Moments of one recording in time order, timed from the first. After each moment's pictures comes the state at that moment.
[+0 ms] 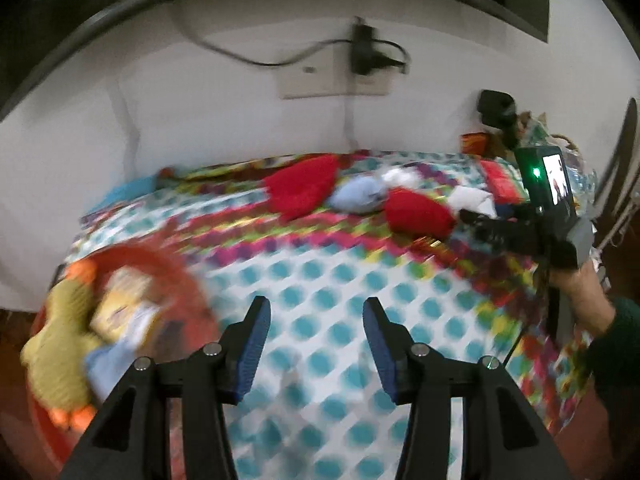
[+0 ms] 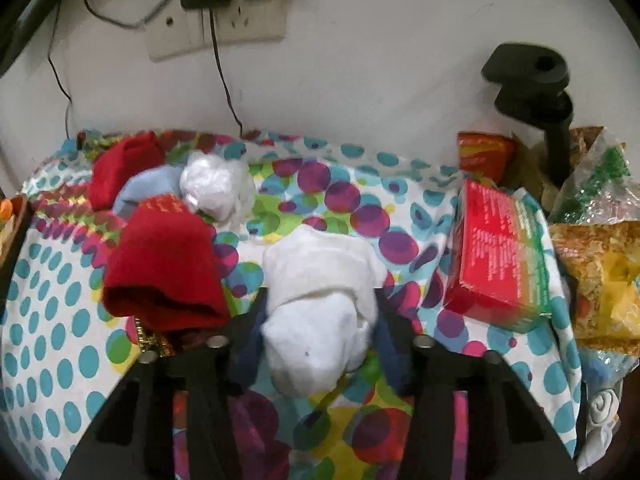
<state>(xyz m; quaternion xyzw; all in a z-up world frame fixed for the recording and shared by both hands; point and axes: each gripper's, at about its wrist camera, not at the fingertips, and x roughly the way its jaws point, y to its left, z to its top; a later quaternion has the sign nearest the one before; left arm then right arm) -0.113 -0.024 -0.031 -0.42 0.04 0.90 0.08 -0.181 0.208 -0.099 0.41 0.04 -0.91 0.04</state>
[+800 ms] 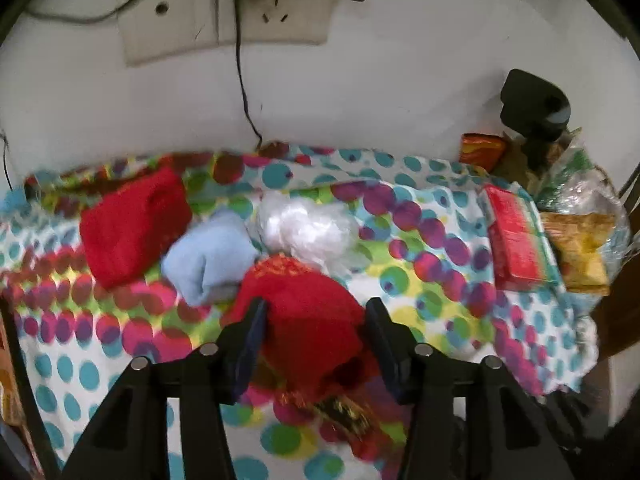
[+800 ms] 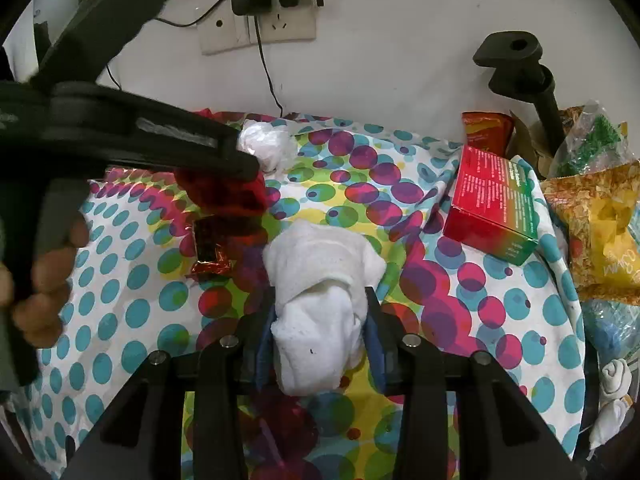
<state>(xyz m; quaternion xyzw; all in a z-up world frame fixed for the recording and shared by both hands) -0.266 0.102 -0.100 -0.48 -0.01 0.88 0.08 -0.122 0.221 -0.100 0.41 0.02 -0.91 0.09</state>
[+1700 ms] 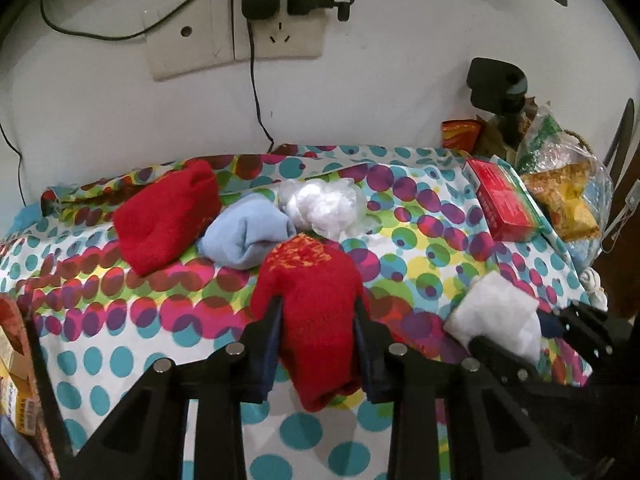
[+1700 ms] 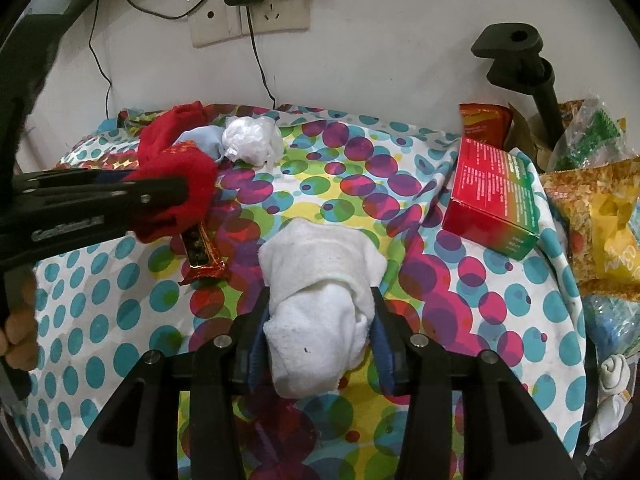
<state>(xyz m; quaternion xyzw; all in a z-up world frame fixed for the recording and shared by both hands) -0.216 0.071 -0.092 -0.43 0.03 0.89 0.11 -0.127 0.221 -0.108 0.42 0.03 -0.90 0.08</state>
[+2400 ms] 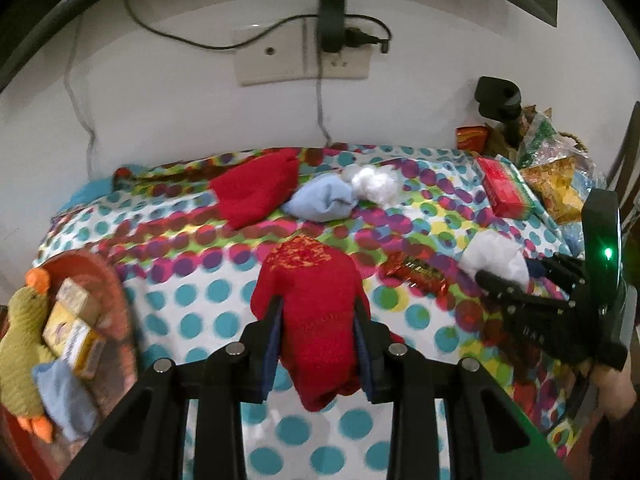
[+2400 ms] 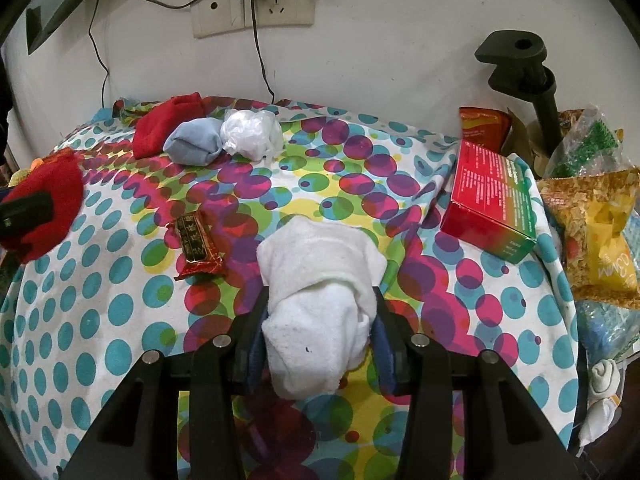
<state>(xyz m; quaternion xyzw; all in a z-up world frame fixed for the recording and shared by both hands) -0.139 0.012 -0.054 -0.42 0.03 0.90 0.06 -0.127 0.216 -0.107 0.43 0.05 -0.90 0.07</state>
